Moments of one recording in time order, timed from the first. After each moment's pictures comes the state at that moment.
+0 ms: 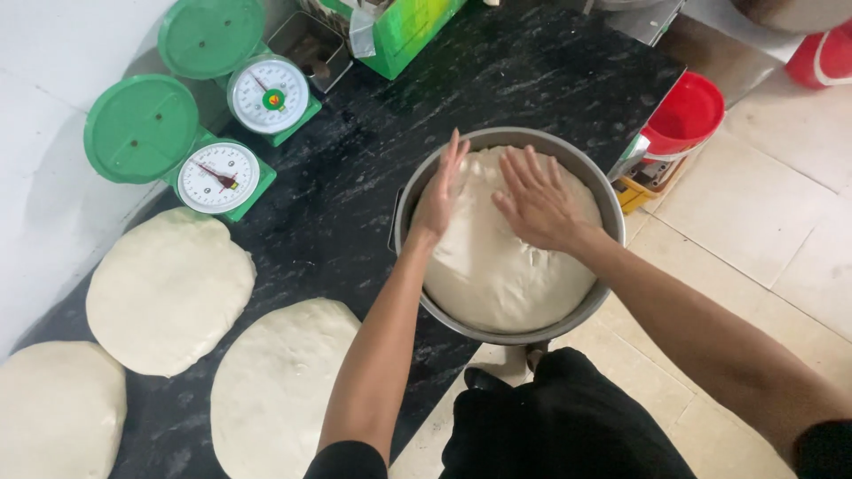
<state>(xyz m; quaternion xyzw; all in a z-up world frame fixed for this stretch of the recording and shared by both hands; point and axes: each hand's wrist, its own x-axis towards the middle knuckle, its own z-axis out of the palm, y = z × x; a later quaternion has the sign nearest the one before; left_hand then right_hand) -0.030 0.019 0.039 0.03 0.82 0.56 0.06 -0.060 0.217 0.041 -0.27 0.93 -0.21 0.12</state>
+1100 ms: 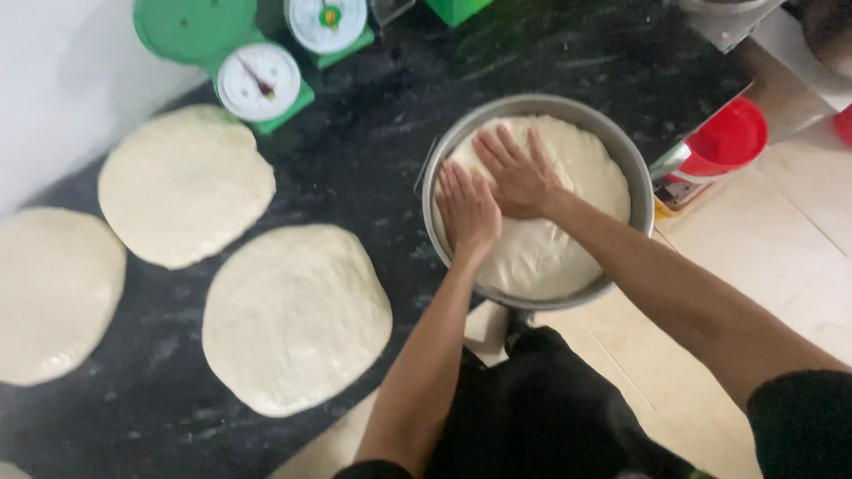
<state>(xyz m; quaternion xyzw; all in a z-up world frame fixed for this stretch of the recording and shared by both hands) 0.032 0.057 -0.030 -0.27 0.85 0.44 -0.09 -0.064 0.150 0.012 -0.49 0.87 0.02 0.01</state>
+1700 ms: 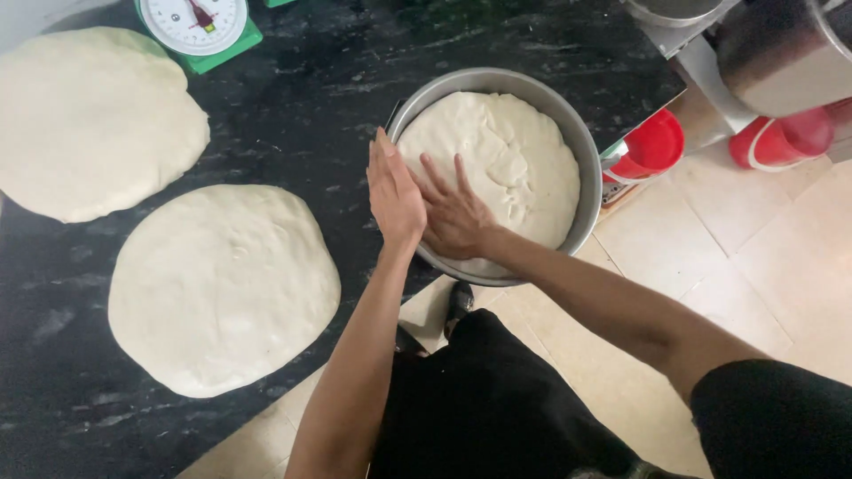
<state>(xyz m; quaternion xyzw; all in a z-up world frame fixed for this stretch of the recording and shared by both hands) 0.095 0.042 0.035 -0.28 0.72 0.58 -0.26 0.028 0.148 0.047 -0.54 0.83 0.04 0.09</state>
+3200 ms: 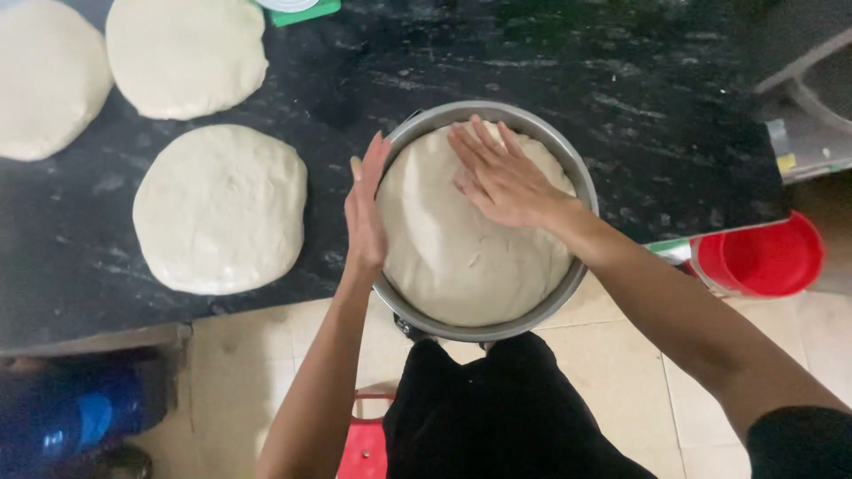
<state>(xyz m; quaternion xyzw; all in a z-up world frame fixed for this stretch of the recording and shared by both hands) 0.093 0.089 0.084 -0.27 0.69 0.59 -0.32 -0.138 0.180 0.059 -0.70 0.68 -0.14 0.14</state>
